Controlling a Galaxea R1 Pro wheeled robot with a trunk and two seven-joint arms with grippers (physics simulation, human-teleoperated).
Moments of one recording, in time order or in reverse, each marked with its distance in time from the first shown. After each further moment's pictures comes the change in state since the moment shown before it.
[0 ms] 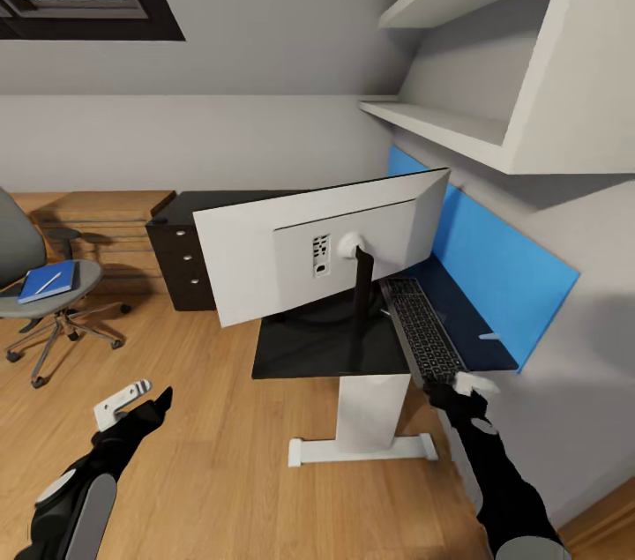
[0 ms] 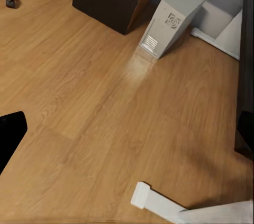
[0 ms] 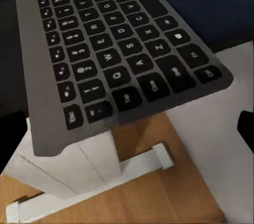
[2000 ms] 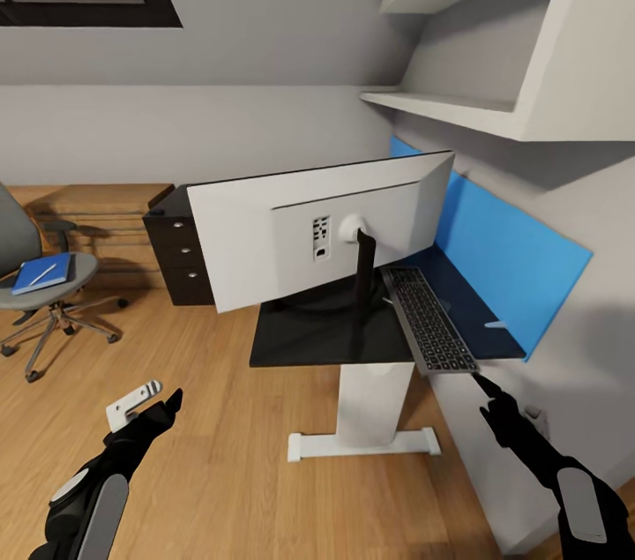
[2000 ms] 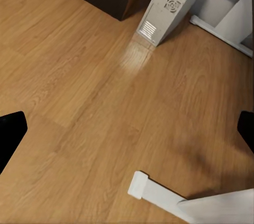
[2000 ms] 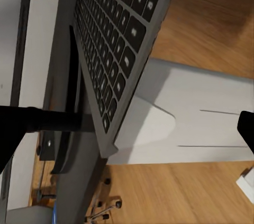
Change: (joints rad) left arm 0.000 -0.025 -0.023 0.012 -0.001 -0.002 0.007; right arm 0.063 -0.054 -0.529 -0.059 -0.684 0.443 0.554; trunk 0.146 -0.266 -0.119
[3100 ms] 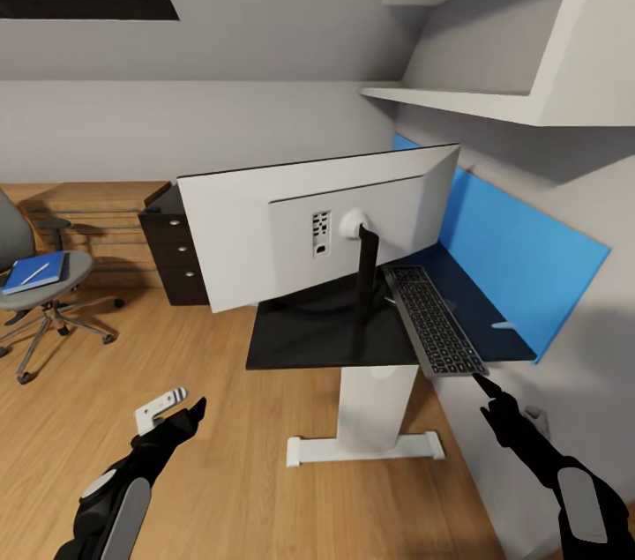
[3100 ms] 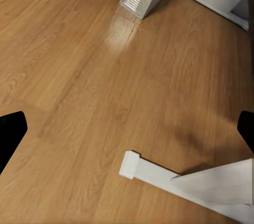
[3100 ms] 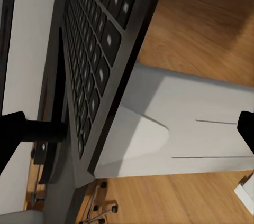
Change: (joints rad) left arm 0.000 0.002 -0.096 0.065 0.000 -0.002 -0.005; right arm 0.000 -0.003 0.002 0.000 0.001 -0.006 -0.003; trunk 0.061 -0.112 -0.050
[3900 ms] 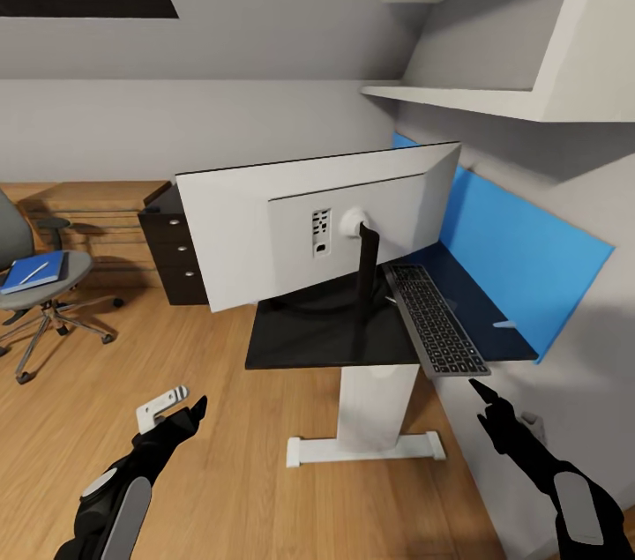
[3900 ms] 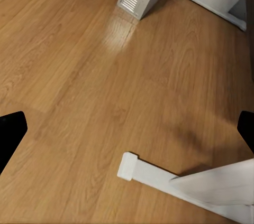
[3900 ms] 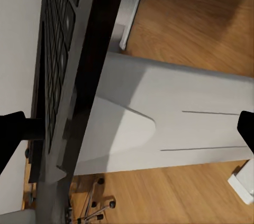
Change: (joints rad) left arm 0.000 0.000 -0.007 -0.010 0.001 0.003 0.001; right arm 0.000 -0.002 0.000 0.043 0.002 -0.003 -0.008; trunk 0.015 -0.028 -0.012
